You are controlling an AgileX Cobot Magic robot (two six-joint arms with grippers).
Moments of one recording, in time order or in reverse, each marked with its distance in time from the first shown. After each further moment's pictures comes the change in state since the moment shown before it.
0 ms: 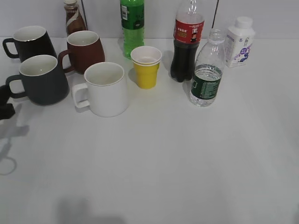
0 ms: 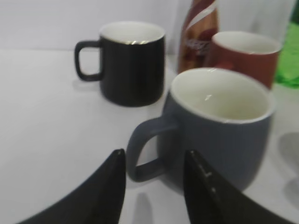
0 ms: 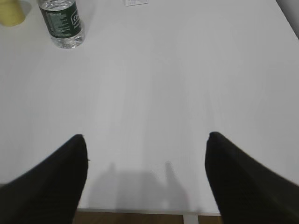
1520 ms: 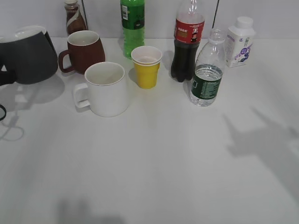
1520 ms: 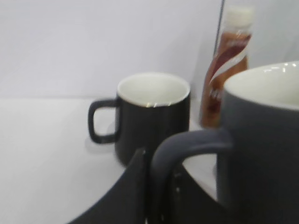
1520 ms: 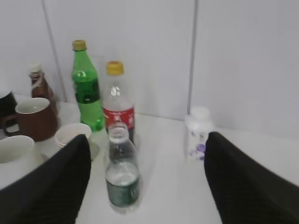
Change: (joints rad) left arm 0.048 0.085 -0.238 0.018 0.051 0.023; right arm 0.000 0.625 -0.105 0.974 -0.736 -0.954
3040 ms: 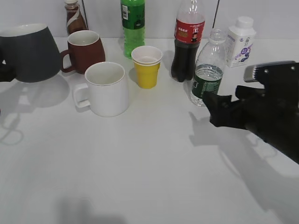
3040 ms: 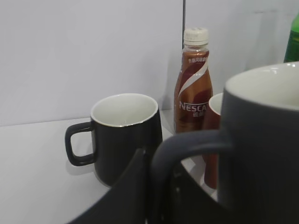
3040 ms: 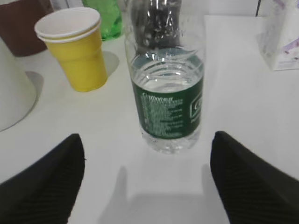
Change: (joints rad) left arm 0.000 -0.115 0.021 0.118 0.058 0.001; right arm 0.501 0.979 0.261 -0.834 -1.198 1.025
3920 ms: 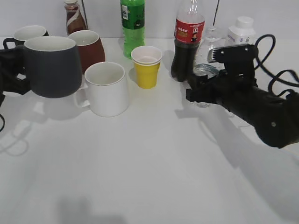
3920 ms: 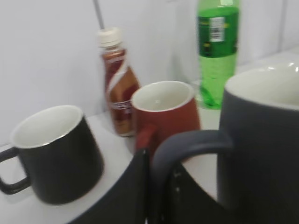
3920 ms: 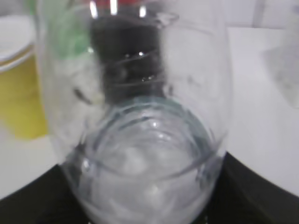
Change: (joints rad) left arm -0.052 -0.070 0.002 0.219 0.093 0.001; right arm -0.045 0.302 -0.334 0.003 0.047 -0.071
